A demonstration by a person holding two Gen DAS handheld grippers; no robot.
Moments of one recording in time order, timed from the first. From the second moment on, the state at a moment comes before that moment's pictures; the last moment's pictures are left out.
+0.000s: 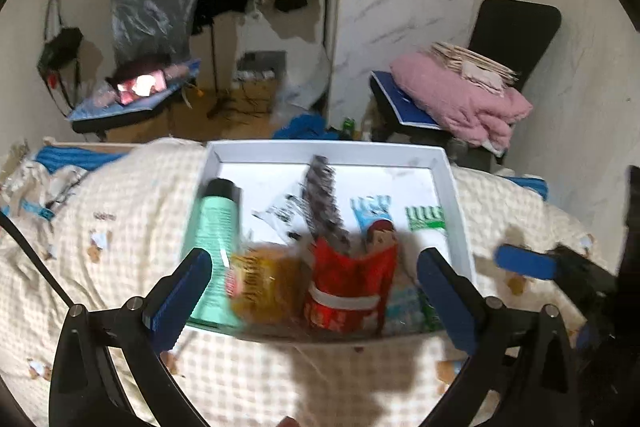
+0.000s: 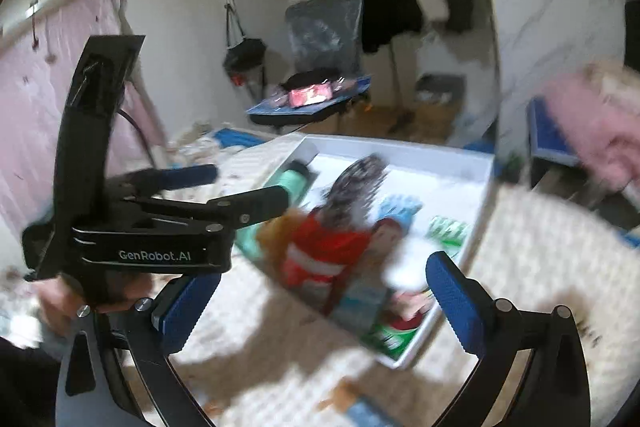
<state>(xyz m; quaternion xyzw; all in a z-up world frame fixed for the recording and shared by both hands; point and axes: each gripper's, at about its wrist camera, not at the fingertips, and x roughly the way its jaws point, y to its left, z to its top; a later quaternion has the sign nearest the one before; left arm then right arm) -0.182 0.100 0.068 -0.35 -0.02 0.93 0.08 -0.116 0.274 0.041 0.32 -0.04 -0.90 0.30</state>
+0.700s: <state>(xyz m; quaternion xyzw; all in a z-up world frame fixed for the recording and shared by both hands) -0.189 0.095 0.060 -0.37 -0.03 0.93 0.07 -0.132 0.282 0.031 0.35 -0.05 -0.90 0.26</state>
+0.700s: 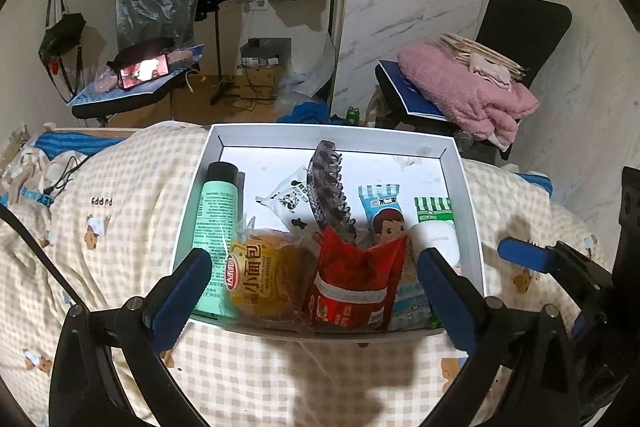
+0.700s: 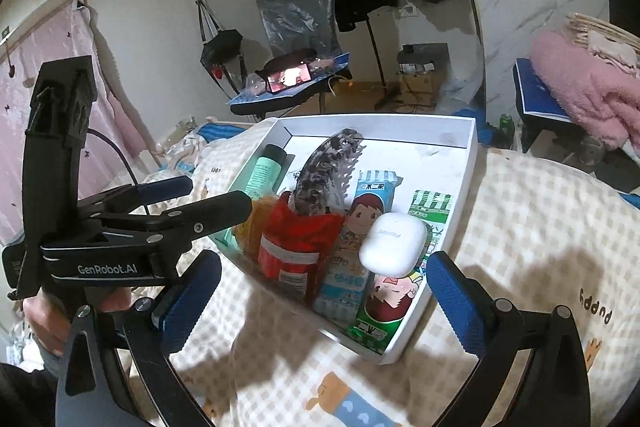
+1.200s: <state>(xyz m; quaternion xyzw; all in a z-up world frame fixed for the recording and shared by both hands) -0.189 0.093 0.059 -0.37 -0.03 0.93 0.06 -0.134 0.280 0.029 0.35 -0.05 -0.90 0.26</state>
